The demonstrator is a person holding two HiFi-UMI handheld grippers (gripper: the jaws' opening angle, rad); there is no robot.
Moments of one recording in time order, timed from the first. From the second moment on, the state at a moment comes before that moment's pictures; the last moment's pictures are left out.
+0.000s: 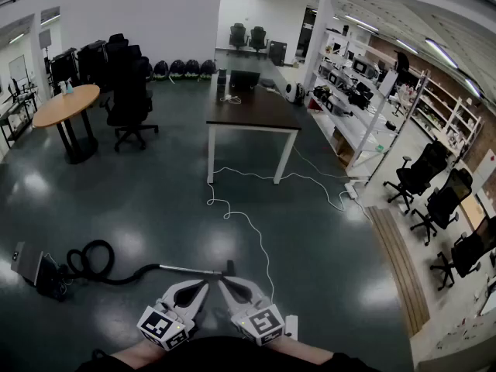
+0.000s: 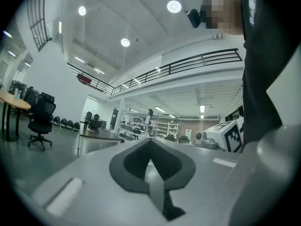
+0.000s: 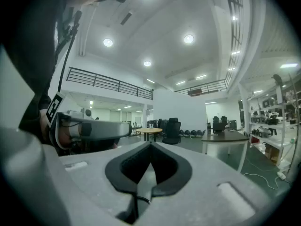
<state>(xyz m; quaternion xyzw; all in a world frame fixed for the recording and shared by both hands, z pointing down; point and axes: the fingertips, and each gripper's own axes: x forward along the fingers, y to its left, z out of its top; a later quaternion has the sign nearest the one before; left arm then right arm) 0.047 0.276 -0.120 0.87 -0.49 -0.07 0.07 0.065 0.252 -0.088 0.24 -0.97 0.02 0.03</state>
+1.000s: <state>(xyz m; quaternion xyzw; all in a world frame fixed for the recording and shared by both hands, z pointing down) 0.060 0.247 -0.092 0.84 -0.54 -0.03 0.07 0.115 0.224 -0.067 0.24 -0.97 0.05 0.01</state>
